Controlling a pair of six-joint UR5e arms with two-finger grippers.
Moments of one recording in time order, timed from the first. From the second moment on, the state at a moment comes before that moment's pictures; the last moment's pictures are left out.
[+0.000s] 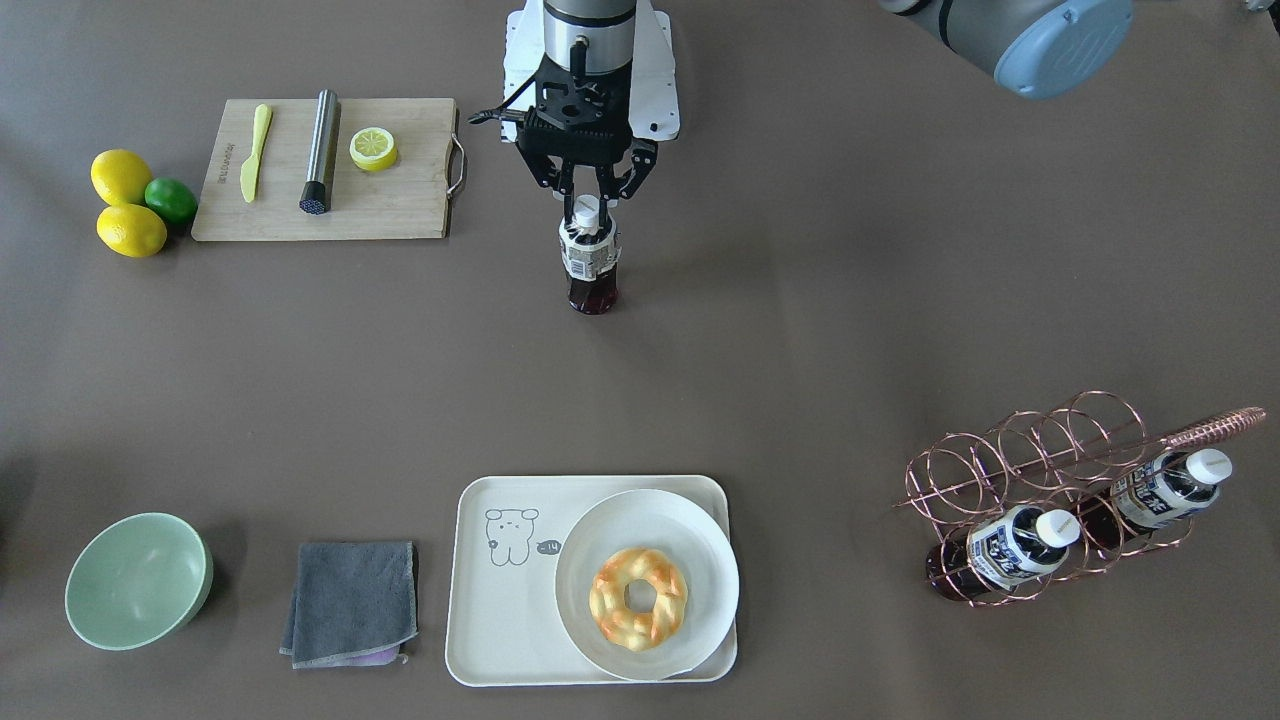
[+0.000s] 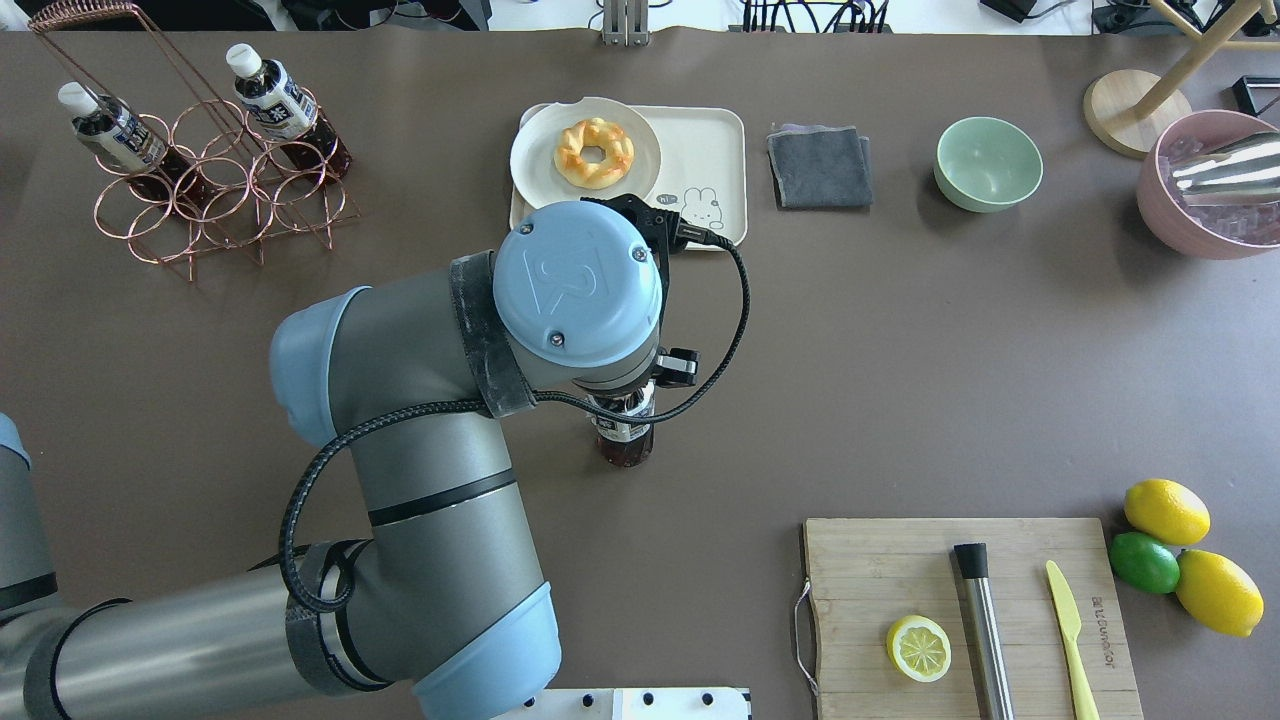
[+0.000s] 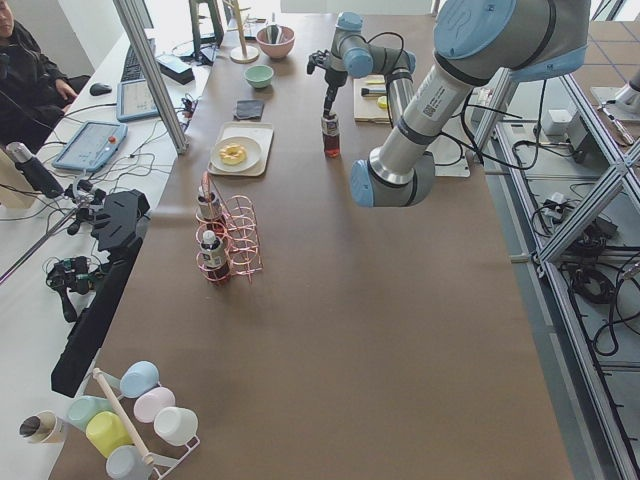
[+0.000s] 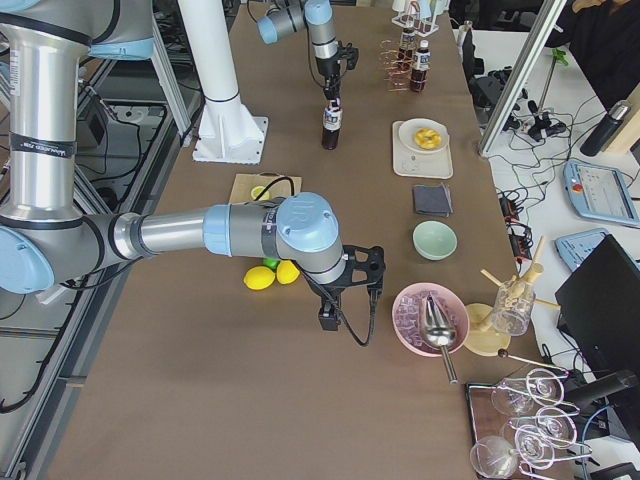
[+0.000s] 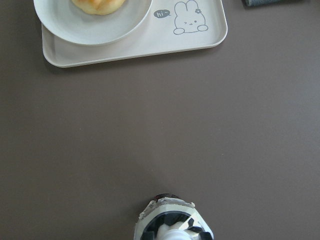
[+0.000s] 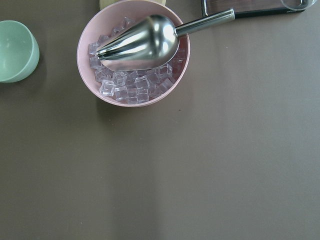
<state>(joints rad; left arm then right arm) -0.44 -2.47 -1.82 -1.30 -1.68 -1.10 1.79 -1.72 1.91 -1.72 2.44 -0.05</state>
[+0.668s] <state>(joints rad) -0.44 -2.45 -1.83 -1.33 -1.68 -1.10 1.79 -1.71 1.90 -1.72 2.43 -0.05</state>
